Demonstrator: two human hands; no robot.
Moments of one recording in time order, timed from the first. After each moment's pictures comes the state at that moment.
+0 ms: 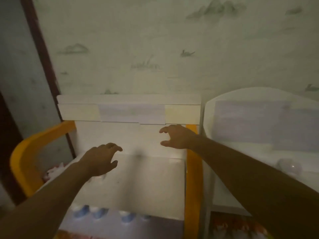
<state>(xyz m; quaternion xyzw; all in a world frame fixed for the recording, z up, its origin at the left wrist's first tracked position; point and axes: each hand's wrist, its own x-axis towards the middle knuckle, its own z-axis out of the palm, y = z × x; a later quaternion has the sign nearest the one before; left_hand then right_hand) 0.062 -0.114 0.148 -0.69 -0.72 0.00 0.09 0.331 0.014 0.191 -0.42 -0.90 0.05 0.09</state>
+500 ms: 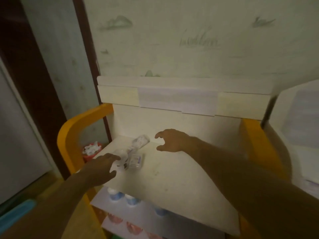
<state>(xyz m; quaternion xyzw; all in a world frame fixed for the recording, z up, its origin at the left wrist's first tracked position) -0.089 -0.156 0.063 -0.58 -0.81 -0.02 -0.01 0.130 0.032 0.123 -0.31 -0.95 0.10 0.02</state>
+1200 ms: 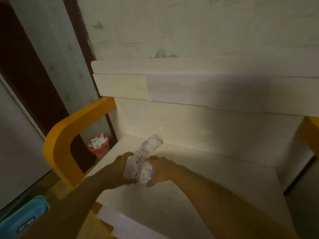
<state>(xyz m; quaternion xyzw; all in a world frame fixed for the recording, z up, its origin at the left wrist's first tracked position) -0.170 -0.050 0.009 -0.58 -0.78 -0.12 -0.18 -0.013 0.078 -0.022 -0.26 -0.94 0.22 -0.06</state>
